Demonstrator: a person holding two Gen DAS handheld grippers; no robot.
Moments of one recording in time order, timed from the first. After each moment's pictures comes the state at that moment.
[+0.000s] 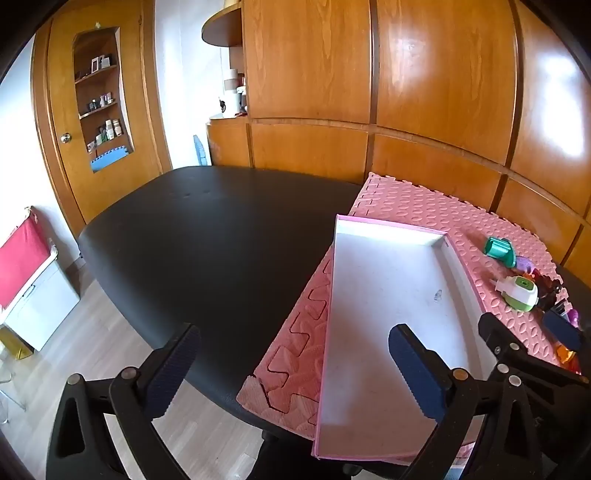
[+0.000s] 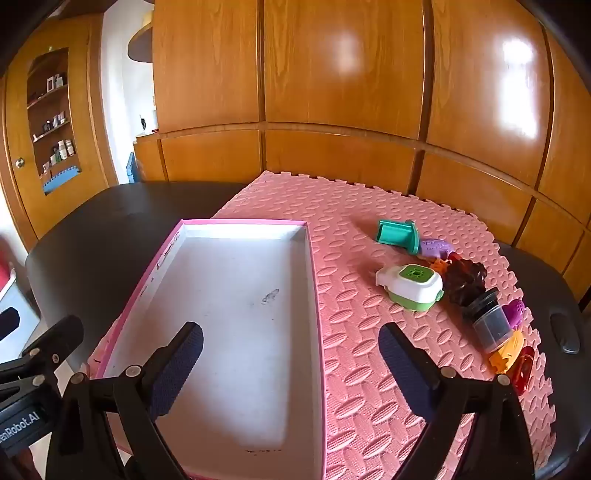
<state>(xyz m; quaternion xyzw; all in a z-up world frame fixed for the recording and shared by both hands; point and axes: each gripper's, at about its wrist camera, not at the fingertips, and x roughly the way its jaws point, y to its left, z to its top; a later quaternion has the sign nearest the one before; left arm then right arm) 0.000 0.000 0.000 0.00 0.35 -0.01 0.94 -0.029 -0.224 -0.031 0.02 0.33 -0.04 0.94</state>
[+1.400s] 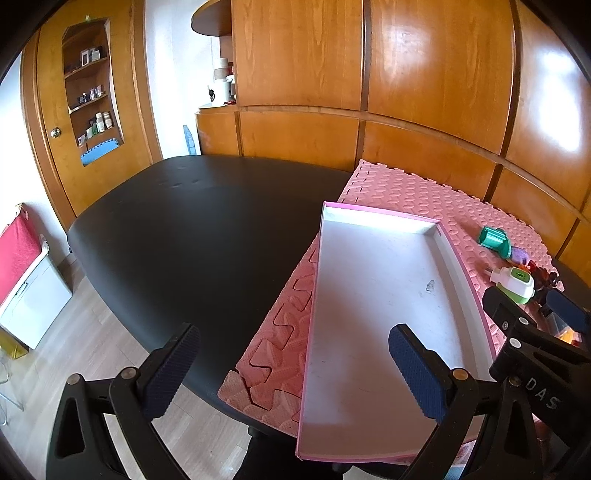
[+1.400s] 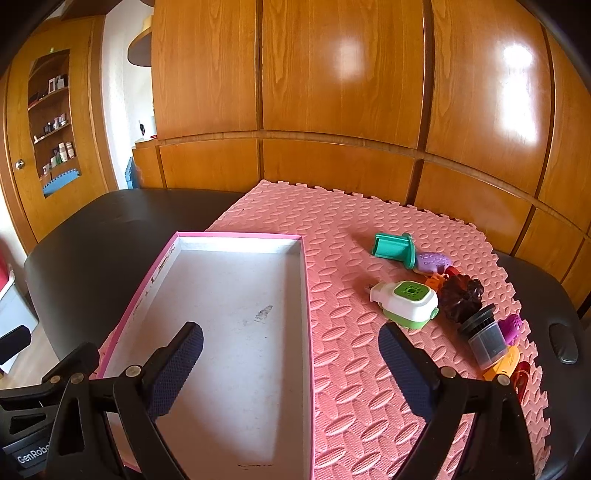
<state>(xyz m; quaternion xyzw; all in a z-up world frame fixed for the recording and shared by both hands) 0.008 -0.009 -0.010 0.01 0.37 -0.02 0.93 -0.022 -0.230 -0.020 0.03 0.32 -0.04 0.95</state>
